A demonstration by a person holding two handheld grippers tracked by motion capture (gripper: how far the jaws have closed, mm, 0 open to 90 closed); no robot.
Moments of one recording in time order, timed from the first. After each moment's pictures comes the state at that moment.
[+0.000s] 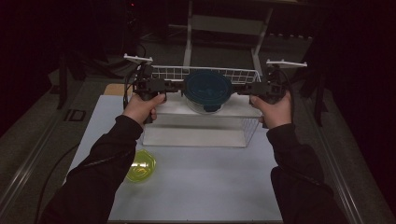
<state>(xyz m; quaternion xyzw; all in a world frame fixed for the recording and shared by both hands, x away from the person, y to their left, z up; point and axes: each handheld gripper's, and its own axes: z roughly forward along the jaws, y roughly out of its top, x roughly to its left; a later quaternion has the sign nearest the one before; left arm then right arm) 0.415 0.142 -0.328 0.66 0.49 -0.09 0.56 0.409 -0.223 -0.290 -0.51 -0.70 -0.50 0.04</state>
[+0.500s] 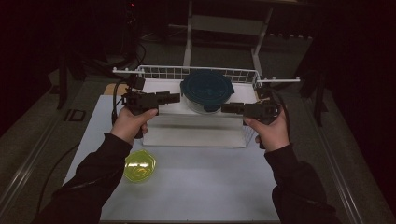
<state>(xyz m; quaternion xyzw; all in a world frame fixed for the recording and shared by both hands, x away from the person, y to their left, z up) 0.357 0.153 -0.326 0.69 0.43 -0.01 0.58 0.356 -0.200 -0.303 -0.45 -0.75 -0.50 0.02</state>
